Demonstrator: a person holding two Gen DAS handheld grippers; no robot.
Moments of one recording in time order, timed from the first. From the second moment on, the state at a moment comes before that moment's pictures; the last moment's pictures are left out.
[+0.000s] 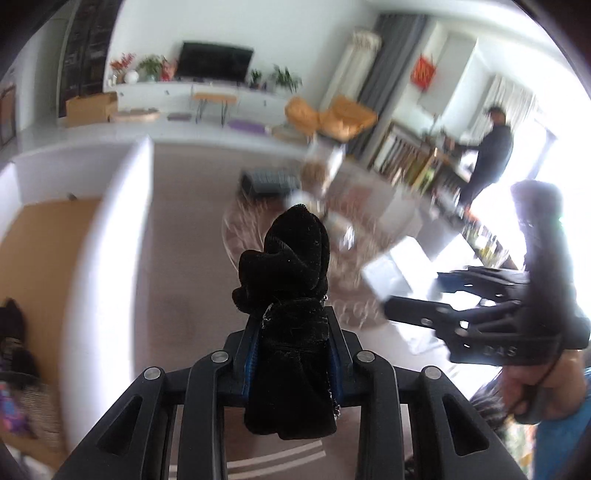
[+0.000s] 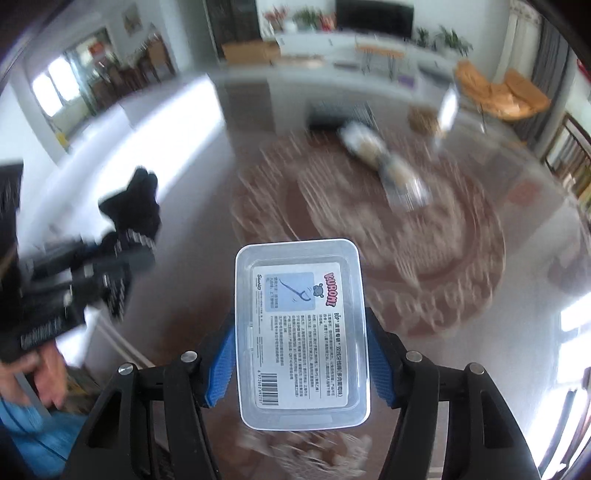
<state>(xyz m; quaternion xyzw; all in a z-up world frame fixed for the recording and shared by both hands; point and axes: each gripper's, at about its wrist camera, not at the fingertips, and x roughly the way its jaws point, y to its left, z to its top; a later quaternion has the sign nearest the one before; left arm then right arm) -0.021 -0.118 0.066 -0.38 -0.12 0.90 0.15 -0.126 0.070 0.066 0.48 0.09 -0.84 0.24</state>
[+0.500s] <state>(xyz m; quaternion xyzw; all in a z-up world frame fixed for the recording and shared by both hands) 0.026 -0.329 0.036 -0.47 -0.12 0.86 -0.15 -0.126 -0.202 0.089 0.44 0.08 -0.78 0.43</state>
